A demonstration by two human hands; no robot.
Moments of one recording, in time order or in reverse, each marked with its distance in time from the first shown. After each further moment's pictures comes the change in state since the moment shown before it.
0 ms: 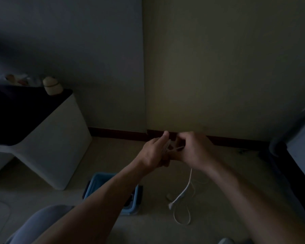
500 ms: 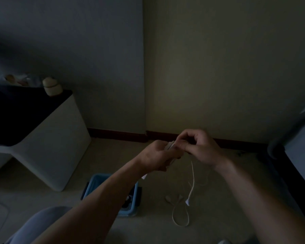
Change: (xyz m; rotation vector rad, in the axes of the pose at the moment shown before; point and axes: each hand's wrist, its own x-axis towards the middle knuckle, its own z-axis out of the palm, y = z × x) left_hand -0.008 0.015 -0.002 0.163 -0.177 0.022; right_hand 0.014 0.032 0.000 0.674 -0.100 -0.012
